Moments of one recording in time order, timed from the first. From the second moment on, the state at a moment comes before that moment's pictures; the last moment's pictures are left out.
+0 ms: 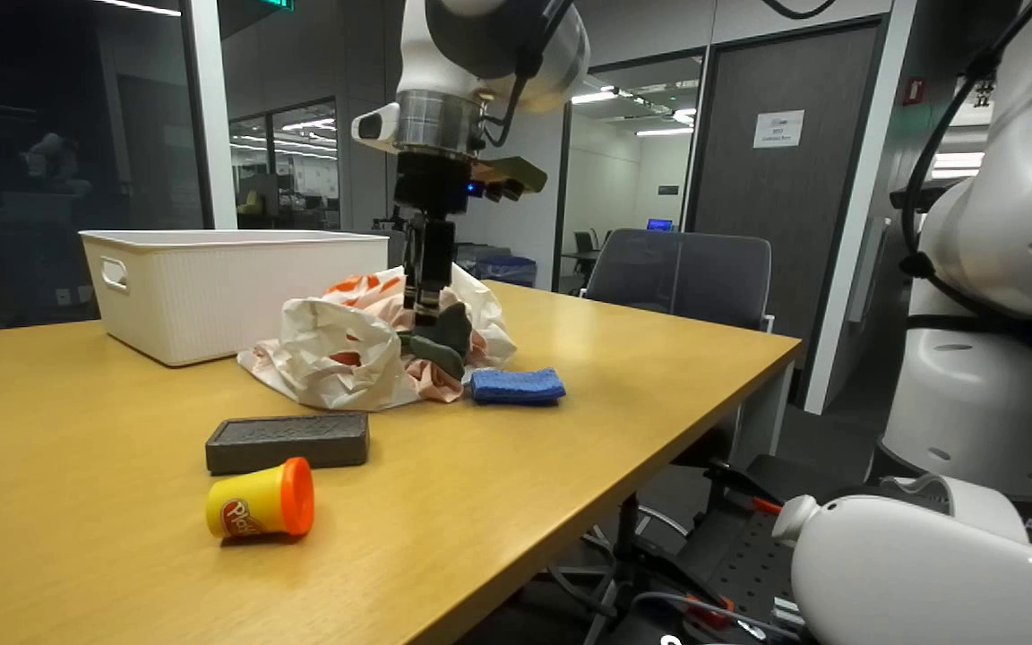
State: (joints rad) arm 0.23 -0.10 0.24 -2.35 0.12 2.34 -0.72
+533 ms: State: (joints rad) arm 0.26 -0.09 0.24 -2.35 0.21 2.33 -0.87
